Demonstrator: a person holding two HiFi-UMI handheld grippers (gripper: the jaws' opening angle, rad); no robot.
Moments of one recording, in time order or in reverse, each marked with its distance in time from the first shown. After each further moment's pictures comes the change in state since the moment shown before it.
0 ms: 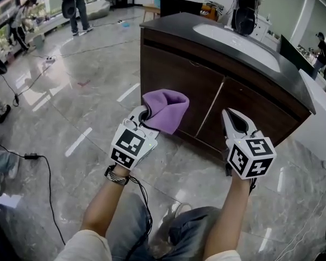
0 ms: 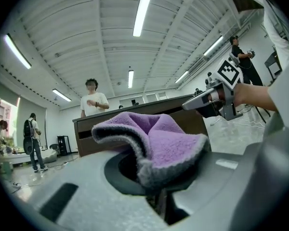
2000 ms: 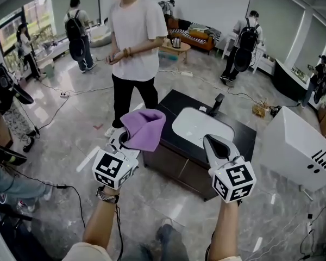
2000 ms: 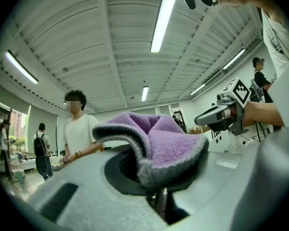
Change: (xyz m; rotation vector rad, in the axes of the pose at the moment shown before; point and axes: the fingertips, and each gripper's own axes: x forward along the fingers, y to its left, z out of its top) left arm 0.000 0.181 0.537 -0.072 -0.031 0.117; right arm -0.047 -0.091 0.519 -0.036 -0.018 0.171
